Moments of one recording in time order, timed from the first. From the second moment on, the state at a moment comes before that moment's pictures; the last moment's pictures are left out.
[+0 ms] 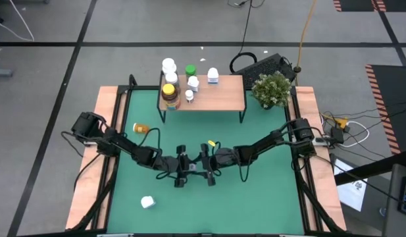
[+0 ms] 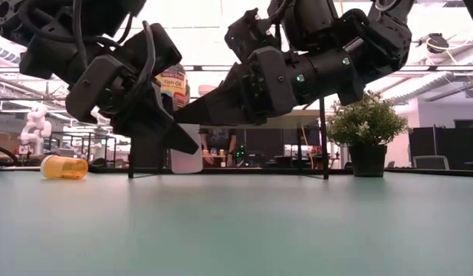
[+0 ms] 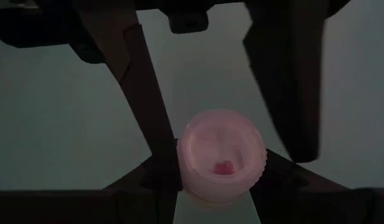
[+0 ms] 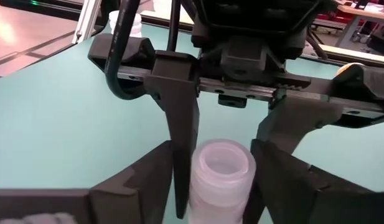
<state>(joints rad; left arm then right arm) -0.33 1.69 0.63 0.46 -0.27 -0.09 0.18 2.02 0.92 0.77 0.03 -0.12</state>
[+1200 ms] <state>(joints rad) -0.34 1.69 0.64 0.39 -0.29 -0.34 0.14 1.77 0.91 0.48 0.04 -0.22</state>
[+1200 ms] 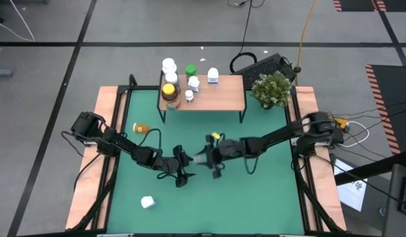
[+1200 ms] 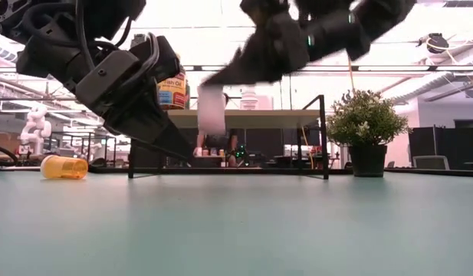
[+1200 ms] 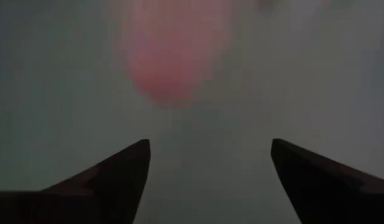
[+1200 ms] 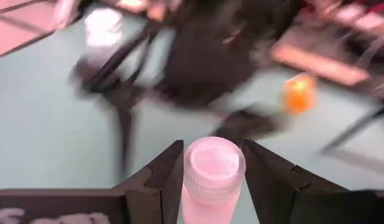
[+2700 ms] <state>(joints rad) -0.28 1.69 0.63 0.37 -0.29 -0.35 -0.57 1.65 0.97 0.44 -0.05 -0.12</state>
